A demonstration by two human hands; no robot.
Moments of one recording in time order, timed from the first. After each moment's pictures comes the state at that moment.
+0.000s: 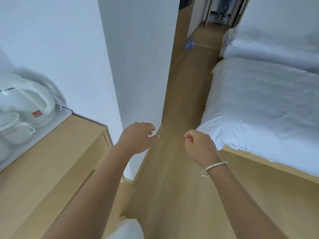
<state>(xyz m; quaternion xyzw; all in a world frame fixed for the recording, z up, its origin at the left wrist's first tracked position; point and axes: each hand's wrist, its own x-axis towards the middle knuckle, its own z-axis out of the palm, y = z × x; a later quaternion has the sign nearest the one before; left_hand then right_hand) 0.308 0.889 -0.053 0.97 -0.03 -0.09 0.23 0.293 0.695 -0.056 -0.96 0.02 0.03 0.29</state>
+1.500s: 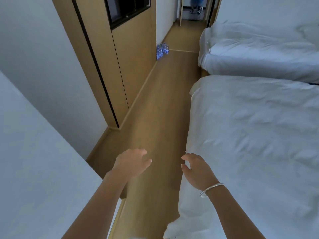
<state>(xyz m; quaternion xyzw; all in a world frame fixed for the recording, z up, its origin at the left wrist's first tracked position) 1.072 0.581 -0.102 0.96 -0.06 -0.21 0.15 1.035 0.369 -0.132 -0.96 0.00 0.09 0.25</state>
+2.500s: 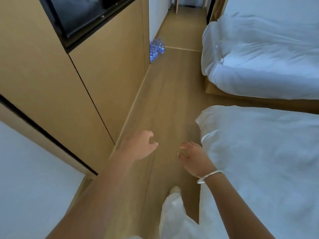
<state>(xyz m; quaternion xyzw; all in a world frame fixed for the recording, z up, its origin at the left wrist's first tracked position) 1.744 0.525 -0.120 0.96 -0.10 -0.18 0.18 1.681 0.338 -0.128 -0.96 0.03 0.13 0.24</state>
